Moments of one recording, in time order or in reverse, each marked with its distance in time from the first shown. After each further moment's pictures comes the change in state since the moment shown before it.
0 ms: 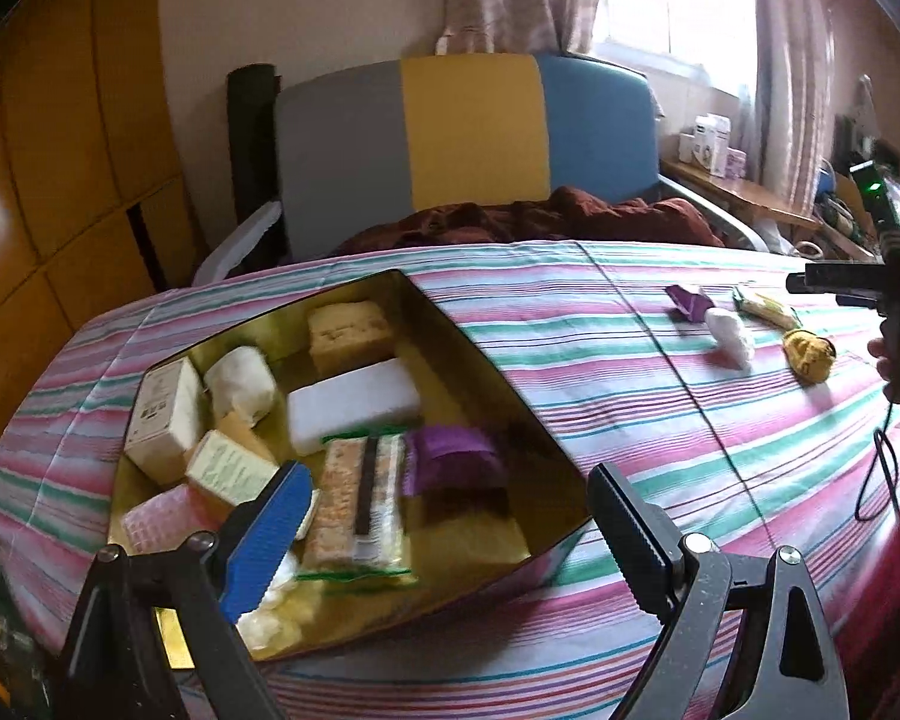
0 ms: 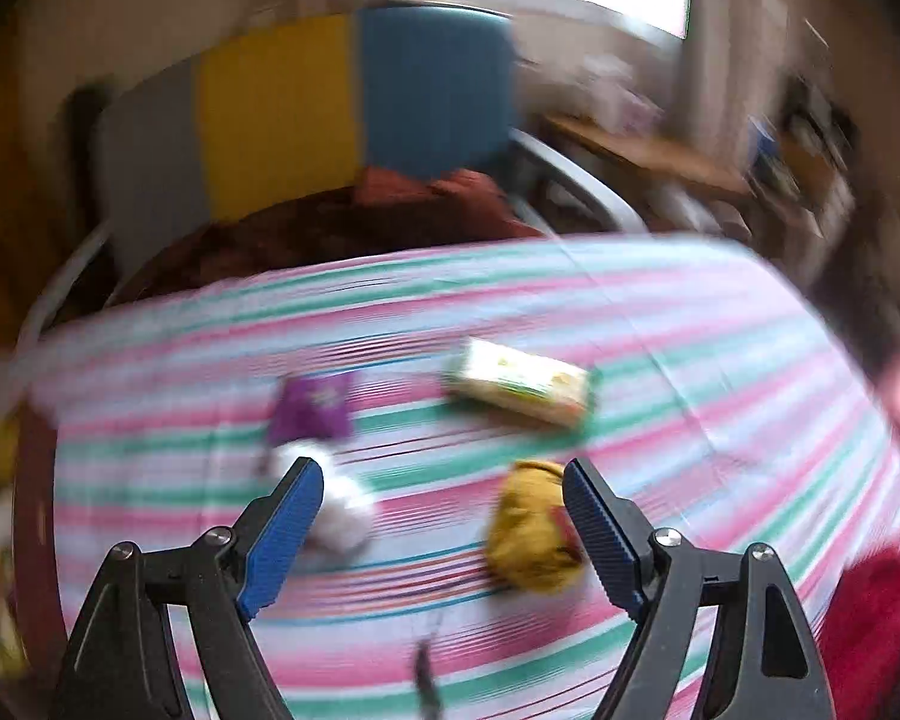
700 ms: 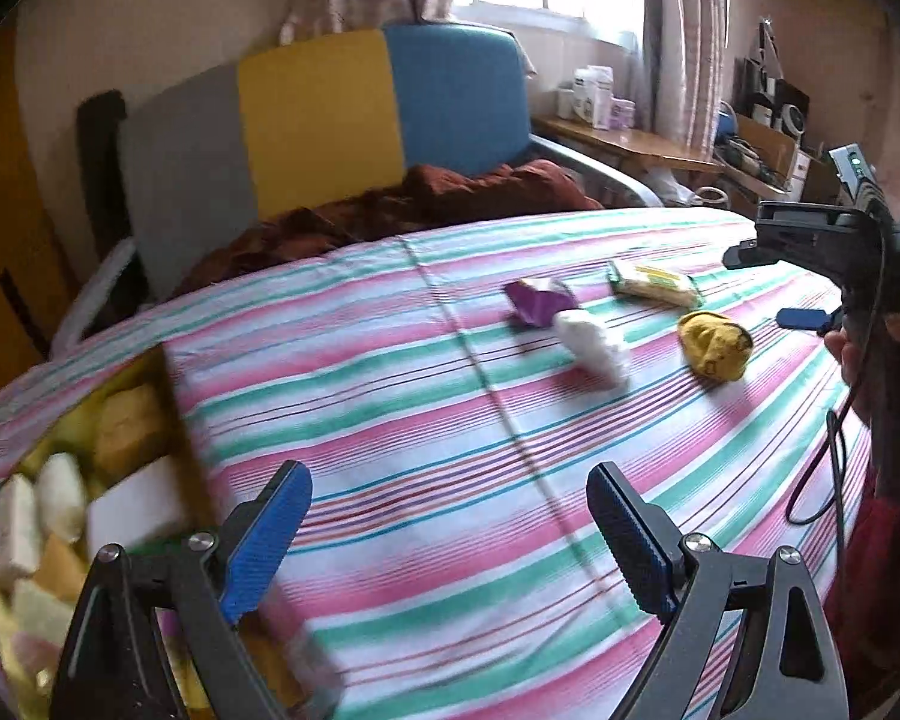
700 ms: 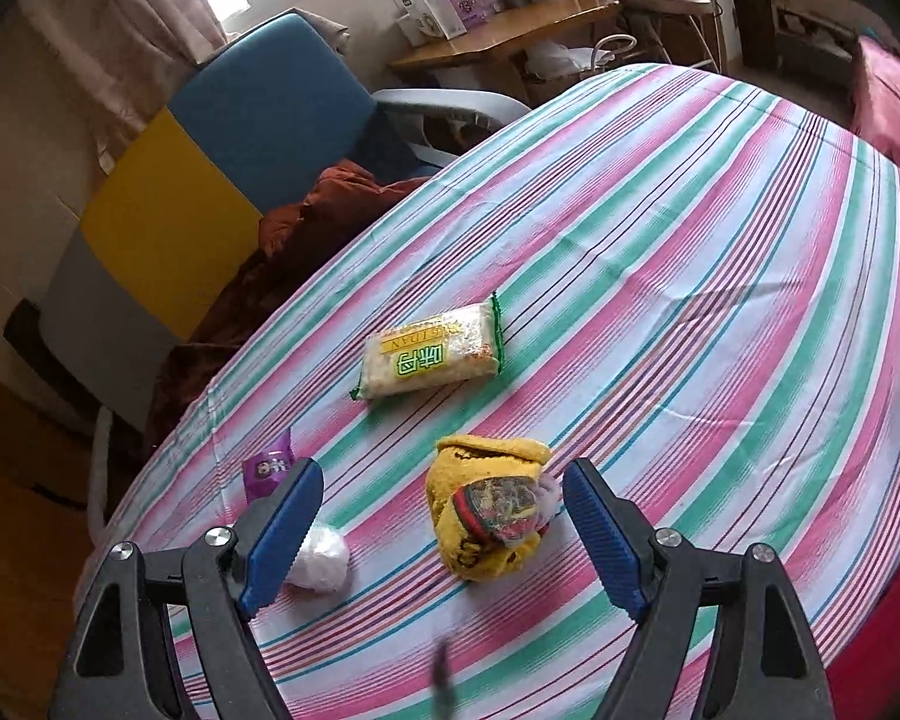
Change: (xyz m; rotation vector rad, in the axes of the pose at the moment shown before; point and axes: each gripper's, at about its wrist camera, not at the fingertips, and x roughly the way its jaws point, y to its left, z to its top) left arm 0.066 -0.121 0.057 0.154 0.074 -0.234; right arm 0.006 -0.072 0.001 0.393 0.071 0.146
